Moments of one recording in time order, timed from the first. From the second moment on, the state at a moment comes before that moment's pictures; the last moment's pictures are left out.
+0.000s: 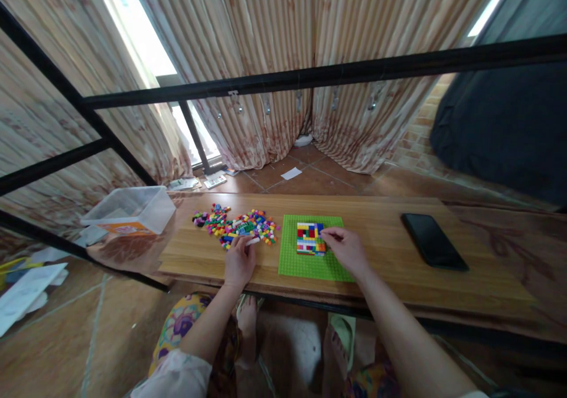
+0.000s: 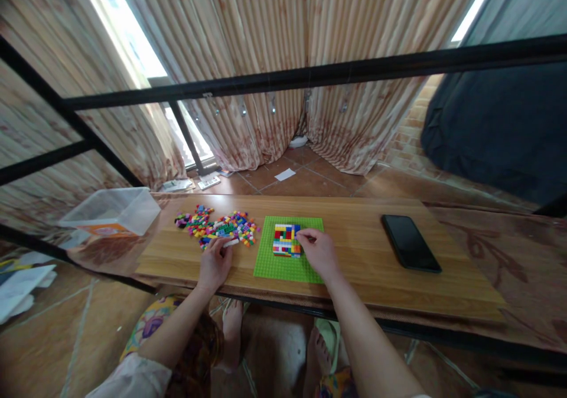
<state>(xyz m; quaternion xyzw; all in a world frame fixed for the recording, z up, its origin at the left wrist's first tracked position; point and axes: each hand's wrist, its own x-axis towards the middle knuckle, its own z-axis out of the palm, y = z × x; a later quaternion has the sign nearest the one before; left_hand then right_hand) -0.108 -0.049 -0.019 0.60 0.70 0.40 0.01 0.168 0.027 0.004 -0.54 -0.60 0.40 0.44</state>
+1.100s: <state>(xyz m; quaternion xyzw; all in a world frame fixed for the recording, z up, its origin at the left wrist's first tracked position) -0.105 -0.052 -0.016 0.61 0.70 0.36 0.01 0.145 0.026 0.011 -0.56 -0.35 0.57 0.49</state>
